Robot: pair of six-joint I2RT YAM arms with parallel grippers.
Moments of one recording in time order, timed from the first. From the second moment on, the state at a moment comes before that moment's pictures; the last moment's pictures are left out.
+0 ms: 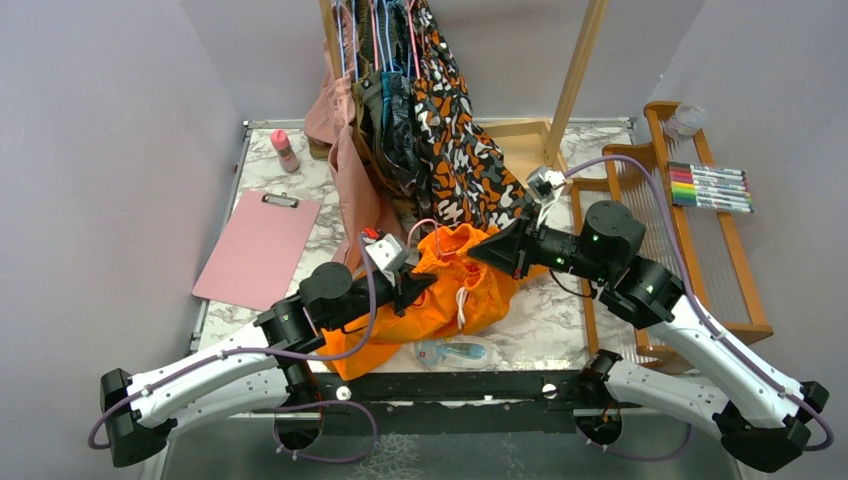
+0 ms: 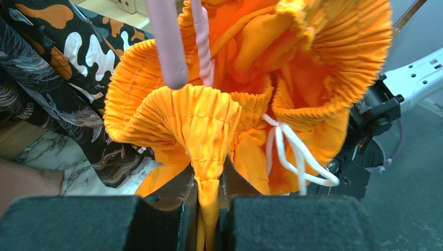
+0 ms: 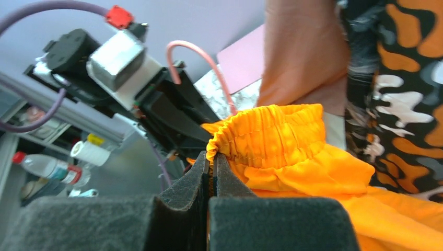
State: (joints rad) left arm -1.05 0.71 0.61 0.01 -0.01 -0.19; right arm 0.80 0.86 1.03 -0.29 -0.35 0.44
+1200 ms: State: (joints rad) left arm -1.05 0.64 0.58 0.05 -0.03 -0.21; right arm 0.80 0.87 0.96 -0.48 -0.04 0.48
